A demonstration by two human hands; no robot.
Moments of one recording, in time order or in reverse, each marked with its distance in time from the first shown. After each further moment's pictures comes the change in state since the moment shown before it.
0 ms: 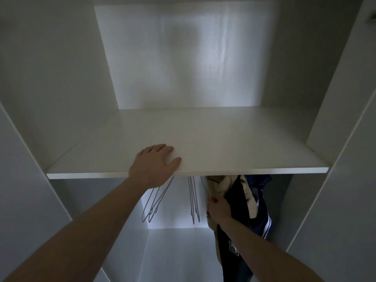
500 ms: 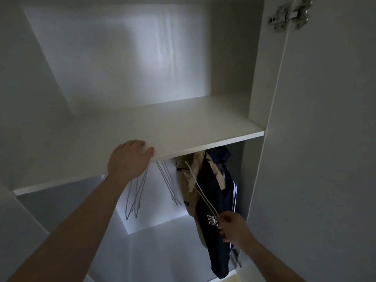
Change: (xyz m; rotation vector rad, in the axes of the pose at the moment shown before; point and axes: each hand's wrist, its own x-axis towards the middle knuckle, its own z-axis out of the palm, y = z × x) left_hand -0.015 0.003 -0.009 -0.144 0.044 0.105; right_hand -0.189 0.076 -0.064 0.196 0.107 0.151
